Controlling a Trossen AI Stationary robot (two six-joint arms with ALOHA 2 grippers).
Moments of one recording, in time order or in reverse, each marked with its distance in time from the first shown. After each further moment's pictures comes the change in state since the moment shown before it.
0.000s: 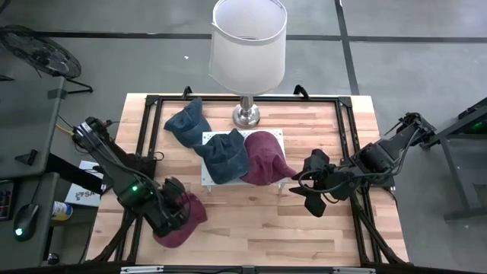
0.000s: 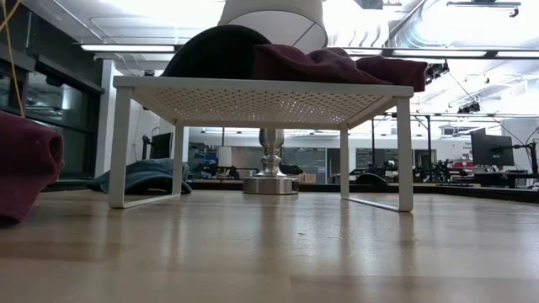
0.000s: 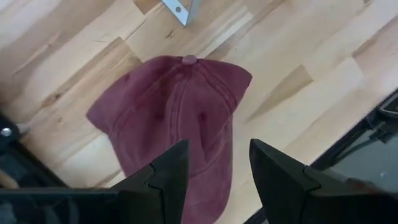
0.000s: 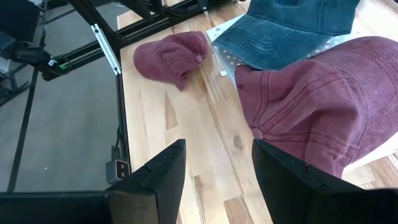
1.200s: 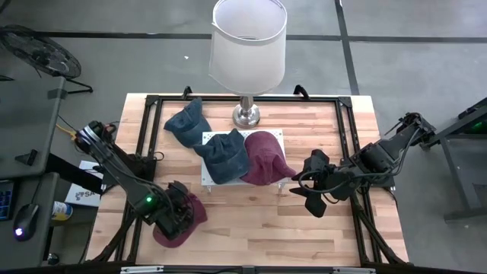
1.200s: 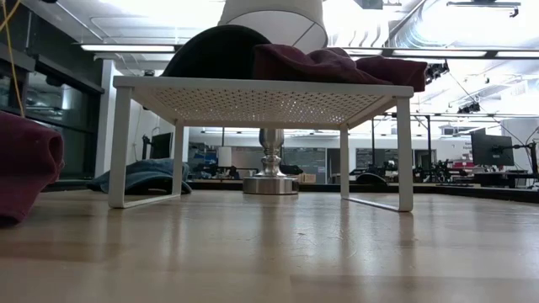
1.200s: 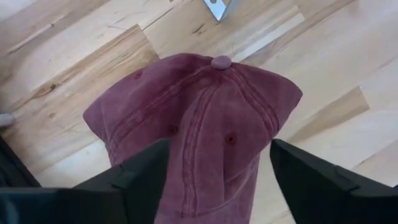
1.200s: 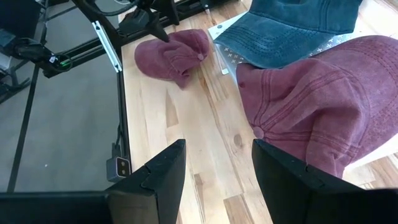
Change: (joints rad) left arm 0.001 0.072 -0.155 0.117 -0.019 -0.129; right arm 0.002 0.000 0.000 -0.002 -0.009 -0.007
